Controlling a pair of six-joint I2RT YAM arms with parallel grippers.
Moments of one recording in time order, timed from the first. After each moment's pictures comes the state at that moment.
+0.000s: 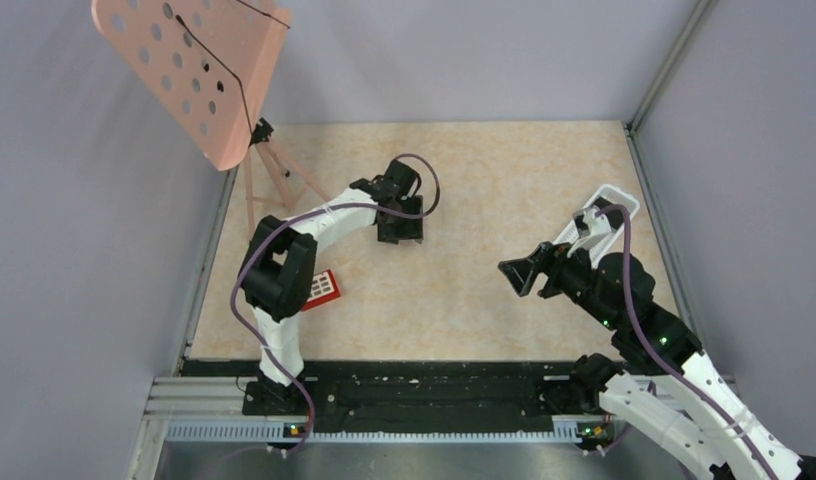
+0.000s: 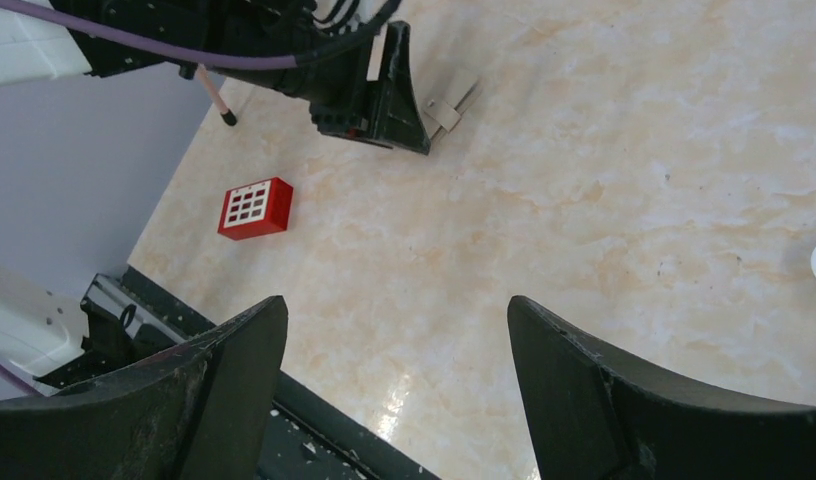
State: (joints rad) left arm -0.56 1.93 1.41 -0.59 0.03 -0.53; right arm 0.65 0.48 0.73 -0.48 0.04 0.50
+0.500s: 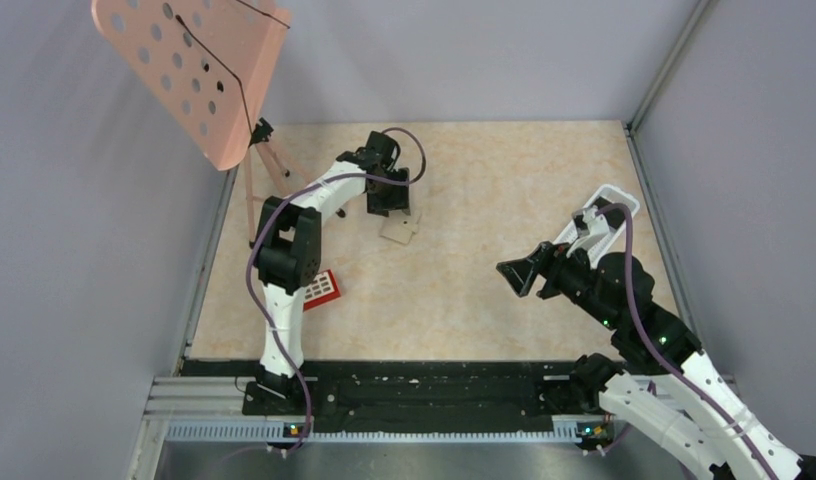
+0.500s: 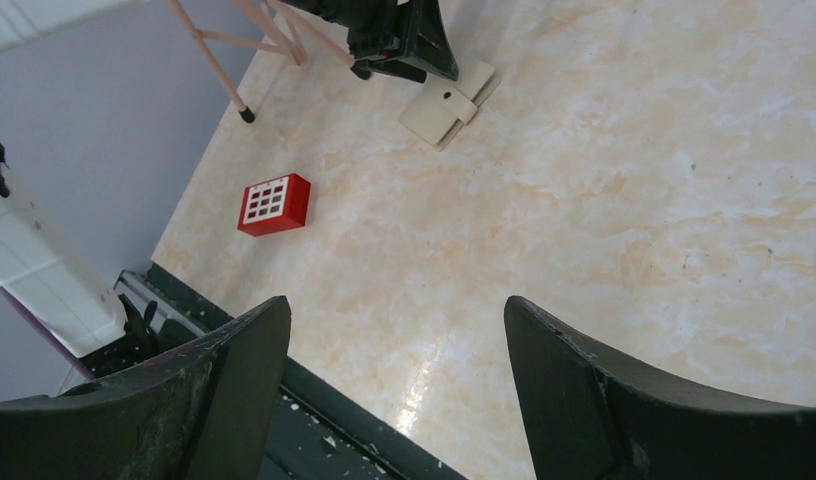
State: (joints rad) left arm -0.40 2.13 1.73 -0.65 0.10 -0.41; right arm 0.65 0.49 0.73 -0.48 0.01 0.54
